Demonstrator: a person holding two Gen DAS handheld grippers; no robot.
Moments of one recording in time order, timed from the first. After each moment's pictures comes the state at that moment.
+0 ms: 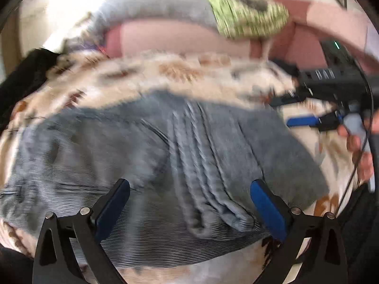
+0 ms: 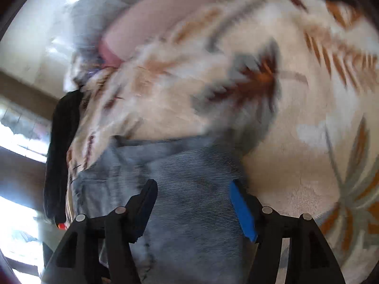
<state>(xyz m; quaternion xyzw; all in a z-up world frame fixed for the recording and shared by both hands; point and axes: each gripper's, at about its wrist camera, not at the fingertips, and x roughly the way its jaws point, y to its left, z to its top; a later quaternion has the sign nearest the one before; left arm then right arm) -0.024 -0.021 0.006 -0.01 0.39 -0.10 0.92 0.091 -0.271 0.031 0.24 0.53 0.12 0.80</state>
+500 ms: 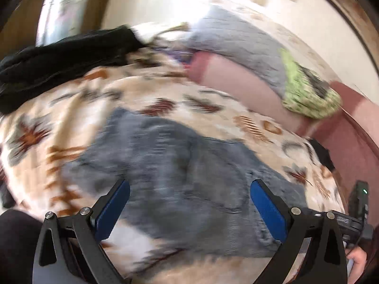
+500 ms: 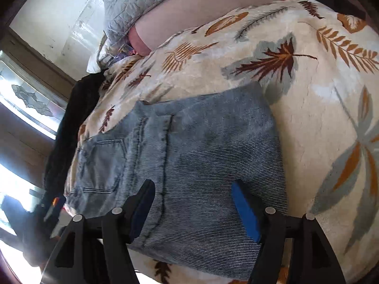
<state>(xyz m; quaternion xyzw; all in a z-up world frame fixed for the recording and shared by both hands) -0.067 0.117 0.037 -0.21 0.33 0.07 0.92 0.033 -0.244 0.010 0.24 0.51 0.18 0.81</state>
